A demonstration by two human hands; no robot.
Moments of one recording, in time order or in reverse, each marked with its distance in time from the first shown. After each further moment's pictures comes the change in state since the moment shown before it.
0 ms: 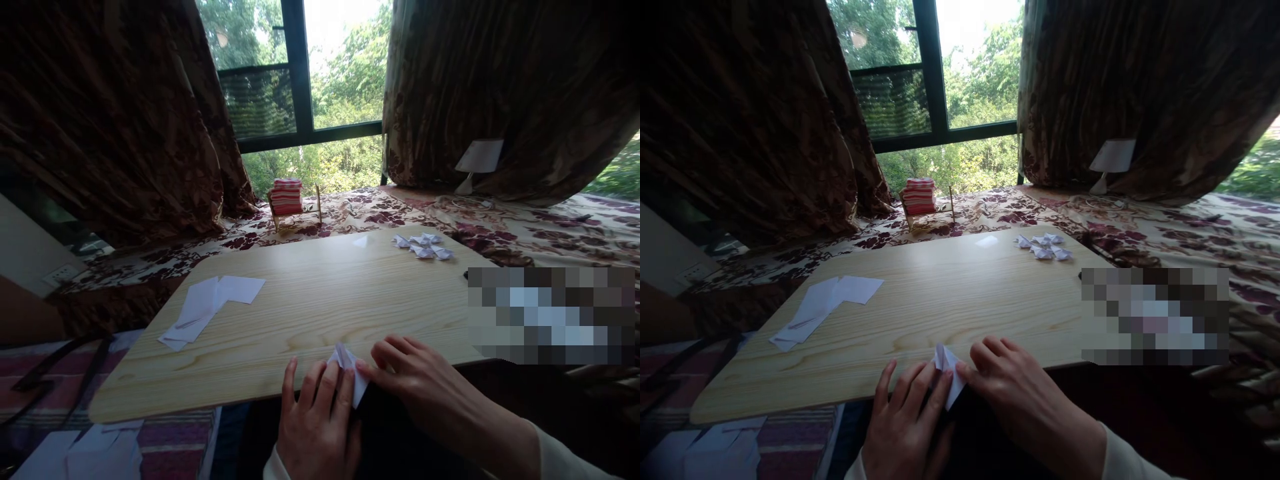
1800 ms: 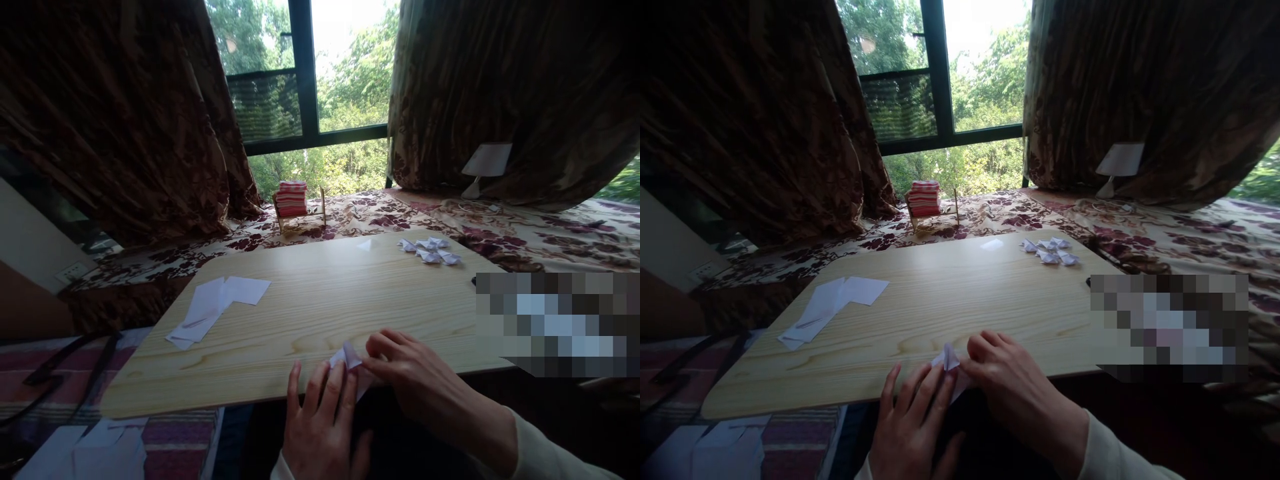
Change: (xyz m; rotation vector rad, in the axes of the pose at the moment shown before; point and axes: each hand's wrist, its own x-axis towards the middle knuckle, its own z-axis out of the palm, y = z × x) left_hand -0.003 0.002 0.003 -0.004 0.045 -0.045; right_hand 0.018 -0.001 -0.002 0.103 -0.005 0.094
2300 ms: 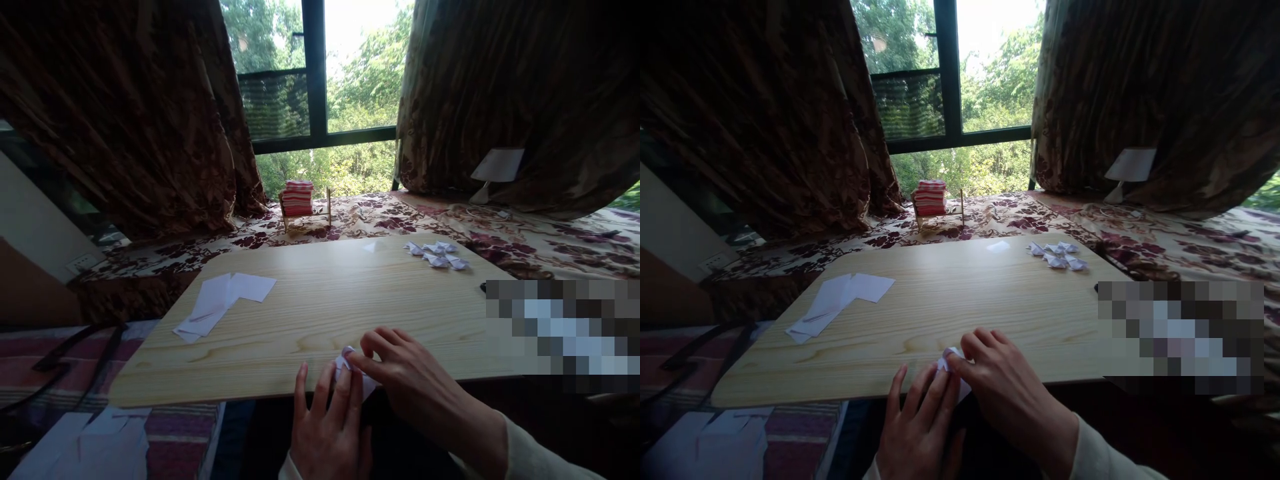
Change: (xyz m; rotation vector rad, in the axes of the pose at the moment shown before) left_hand -0.003 0.001 0.008 0.041 0.066 0.018; right_hand 0.015 -0.011 0.002 -0.064 0.042 -0.055
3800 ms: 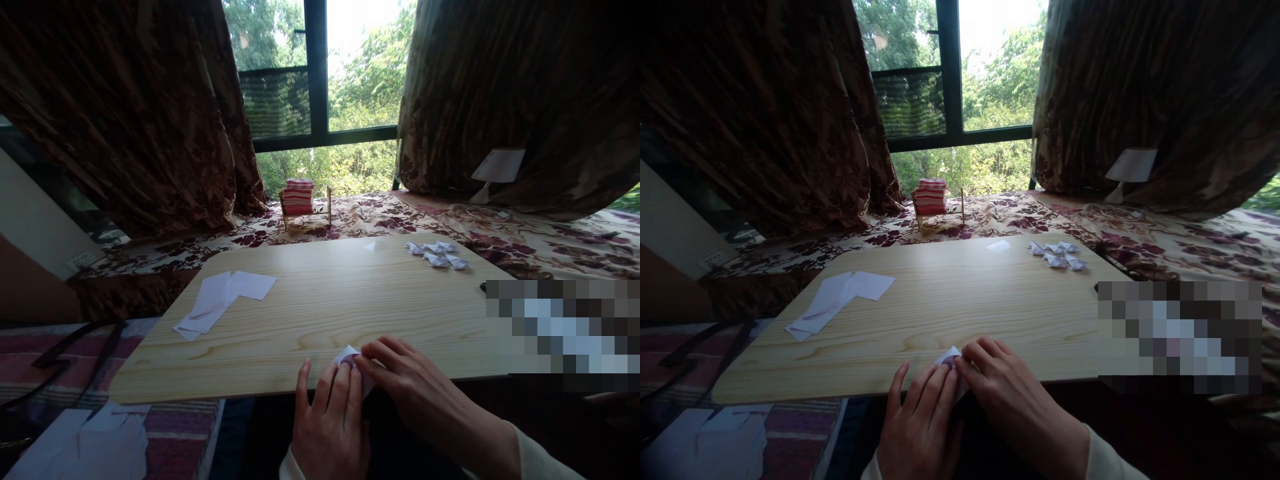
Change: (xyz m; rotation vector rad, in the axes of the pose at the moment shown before) left_hand 0.008 0.004 0.000 -0.027 0.097 -0.030; right_hand -0.011 -0.001 0.006 0.049 0.006 -0.047
